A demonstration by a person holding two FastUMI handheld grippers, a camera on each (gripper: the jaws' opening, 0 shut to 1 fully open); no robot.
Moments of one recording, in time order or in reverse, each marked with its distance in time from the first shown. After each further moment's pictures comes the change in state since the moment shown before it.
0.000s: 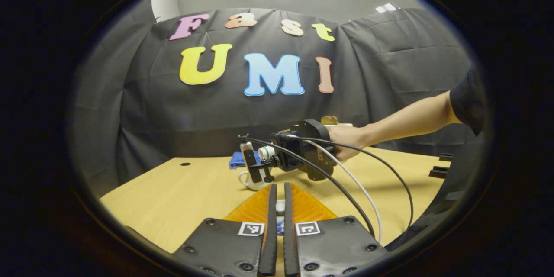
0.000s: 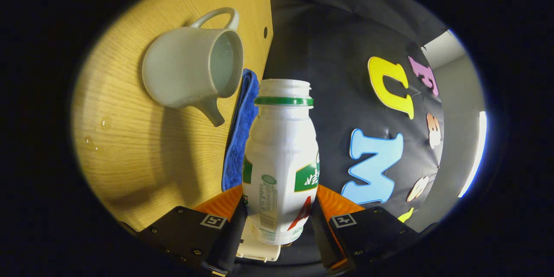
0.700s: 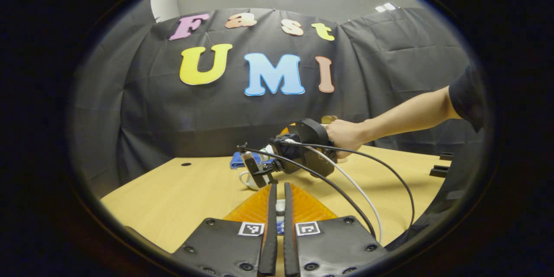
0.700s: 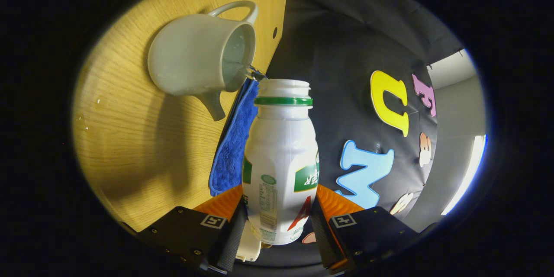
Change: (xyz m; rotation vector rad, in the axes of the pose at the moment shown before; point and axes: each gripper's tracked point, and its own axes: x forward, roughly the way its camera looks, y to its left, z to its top) left arm 0.000 0.001 -0.001 0.003 0.004 0.001; right arm -0.001 -0.003 0.000 -0.121 -0.010 -0.046
